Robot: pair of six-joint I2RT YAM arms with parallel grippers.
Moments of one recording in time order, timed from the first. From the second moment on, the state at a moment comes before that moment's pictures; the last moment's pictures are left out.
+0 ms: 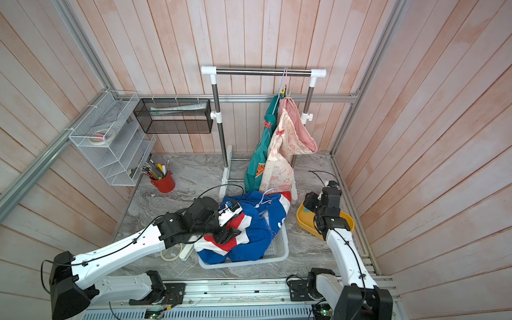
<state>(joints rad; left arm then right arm) -0.94 1.23 0.98 -0.52 0.15 0.02 0.02 0.93 0.65 -0.22 -0.09 0.51</state>
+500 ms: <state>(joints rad) -0.90 1.27 0.98 -0.48 0.13 -0.03 0.55 0.71 0.66 -0.23 -0.15 0.34</state>
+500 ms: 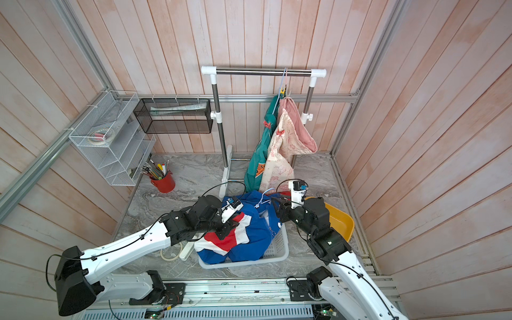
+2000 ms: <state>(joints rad) -0.87 1.25 0.96 -0.44 0.18 -0.06 0.73 0.93 0.75 -0.03 0.01 0.24</state>
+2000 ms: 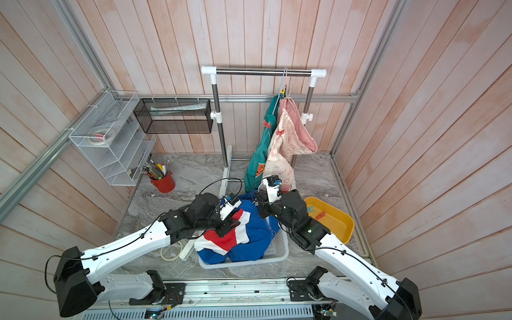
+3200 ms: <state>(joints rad) -0.83 1.13 0.95 -0.60 0.11 -0.11 0.43 0.91 0.81 -0.08 -0.10 0.27</state>
